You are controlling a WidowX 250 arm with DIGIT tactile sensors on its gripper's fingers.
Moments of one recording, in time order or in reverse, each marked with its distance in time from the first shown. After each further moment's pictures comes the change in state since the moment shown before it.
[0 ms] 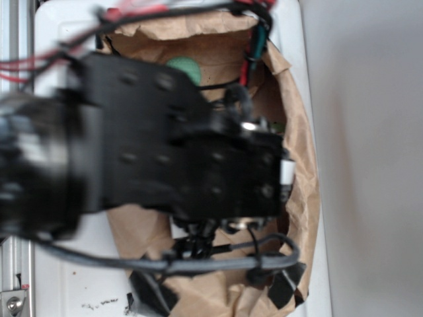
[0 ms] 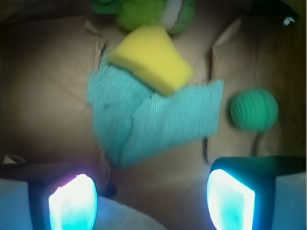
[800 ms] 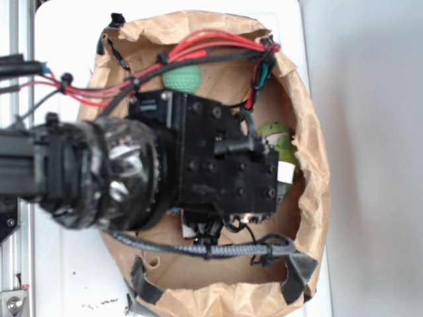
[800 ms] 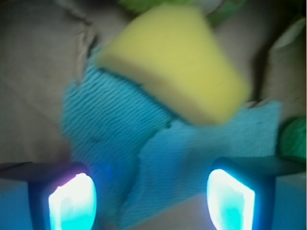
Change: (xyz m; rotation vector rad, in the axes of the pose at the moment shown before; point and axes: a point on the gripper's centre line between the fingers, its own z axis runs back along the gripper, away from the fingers) arm 0.006 -0.012 -0.047 -0.052 0.009 -0.029
